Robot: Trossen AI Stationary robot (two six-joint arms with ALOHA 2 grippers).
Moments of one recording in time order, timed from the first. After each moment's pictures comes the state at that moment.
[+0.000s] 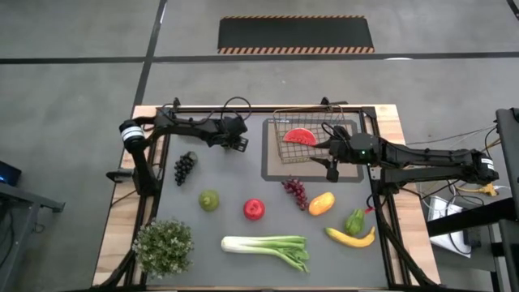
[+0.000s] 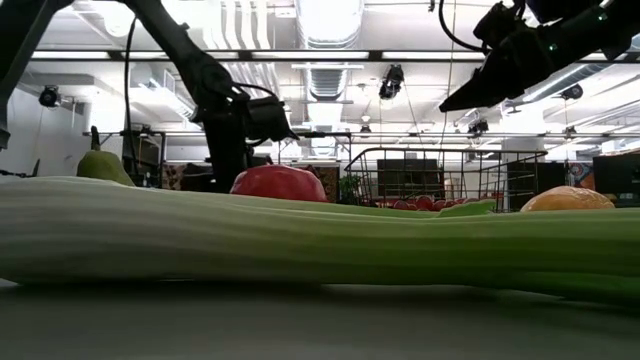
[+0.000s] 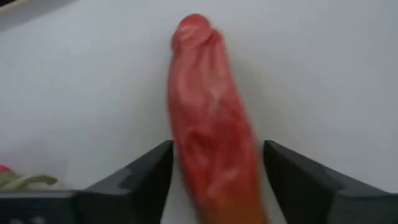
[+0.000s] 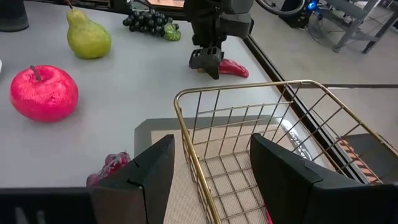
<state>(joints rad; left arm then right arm) 0.48 1.80 1.03 -0.42 -0.34 -0.66 -0.20 0.79 0.48 -0.09 0.04 -0.16</state>
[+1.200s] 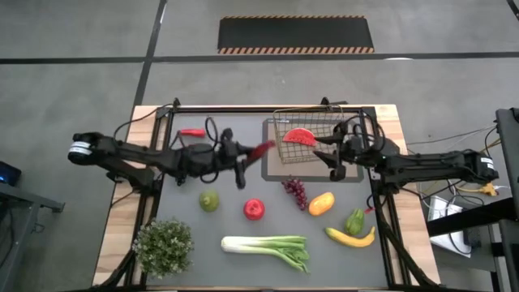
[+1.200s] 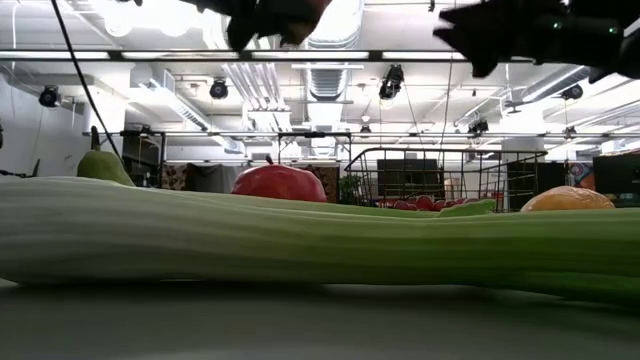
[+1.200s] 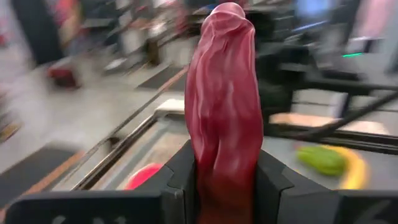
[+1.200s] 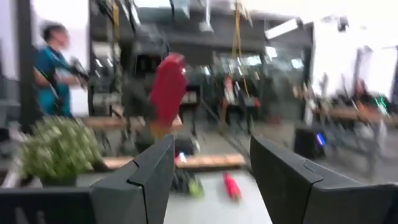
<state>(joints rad) -0.08 1.28 0.86 0.37 -0.35 -0.01 -0.20 0.82 0.25 0.85 -0.09 -0.05</state>
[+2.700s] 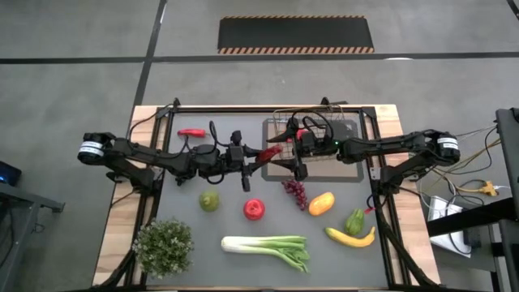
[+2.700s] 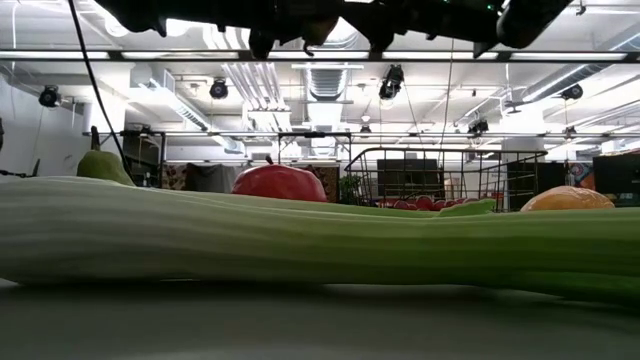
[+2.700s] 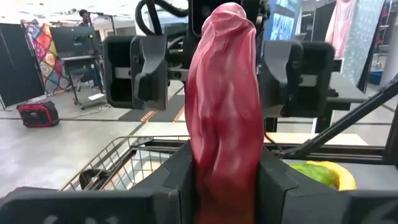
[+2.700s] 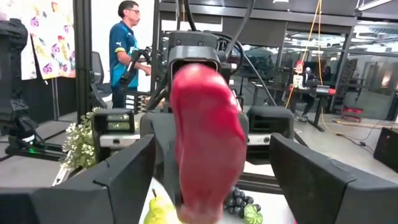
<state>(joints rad) -0.04 1.39 0.81 0.65 -0.25 0.07 -0.18 1.41 0.80 0.77 -0.35 -0.07</state>
